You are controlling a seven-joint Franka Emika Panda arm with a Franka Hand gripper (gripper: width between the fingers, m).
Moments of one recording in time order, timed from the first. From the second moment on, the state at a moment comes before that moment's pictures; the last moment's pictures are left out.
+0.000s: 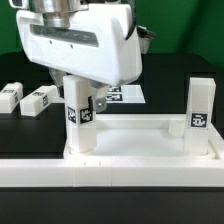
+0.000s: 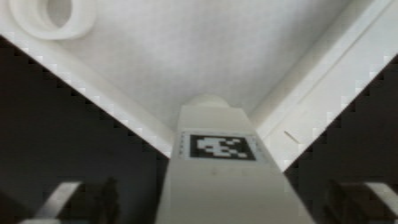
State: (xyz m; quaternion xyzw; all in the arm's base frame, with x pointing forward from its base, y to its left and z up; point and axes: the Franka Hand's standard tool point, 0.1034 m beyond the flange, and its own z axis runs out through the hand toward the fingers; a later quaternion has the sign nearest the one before) arm 0.624 -0.062 0.099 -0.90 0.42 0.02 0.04
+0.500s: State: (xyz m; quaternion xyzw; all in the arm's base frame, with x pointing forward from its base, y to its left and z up) arm 0.624 -0.062 0.098 -0.97 0.23 0.01 0.04
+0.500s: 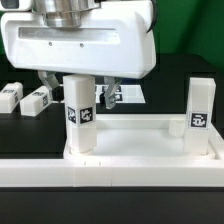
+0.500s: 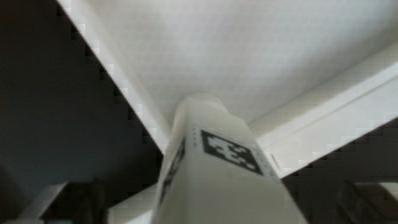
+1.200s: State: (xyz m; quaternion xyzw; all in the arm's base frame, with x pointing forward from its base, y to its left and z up) arm 0.624 -0.069 0.098 -0.99 -0.14 0.00 0.02
